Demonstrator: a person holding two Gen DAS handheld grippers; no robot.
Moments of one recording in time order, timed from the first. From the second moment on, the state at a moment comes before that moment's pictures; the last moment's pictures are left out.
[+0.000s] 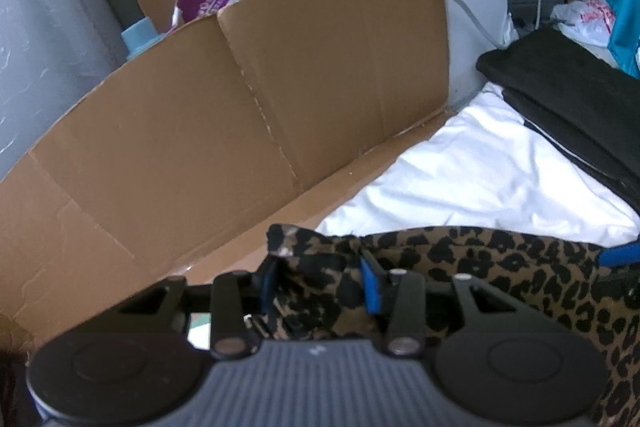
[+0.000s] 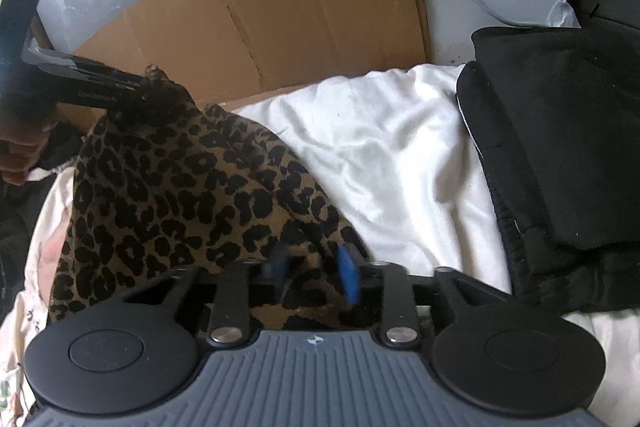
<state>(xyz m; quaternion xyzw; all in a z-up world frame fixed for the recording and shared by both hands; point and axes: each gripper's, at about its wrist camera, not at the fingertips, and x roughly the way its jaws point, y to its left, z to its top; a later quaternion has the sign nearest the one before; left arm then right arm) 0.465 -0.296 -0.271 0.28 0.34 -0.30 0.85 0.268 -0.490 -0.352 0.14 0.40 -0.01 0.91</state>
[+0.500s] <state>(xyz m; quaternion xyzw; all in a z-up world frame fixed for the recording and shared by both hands) 0.458 -0.298 -0.262 0.27 0.33 -0.31 0.85 0.259 -0.488 -0.340 0.12 0.39 -0.01 0.91</state>
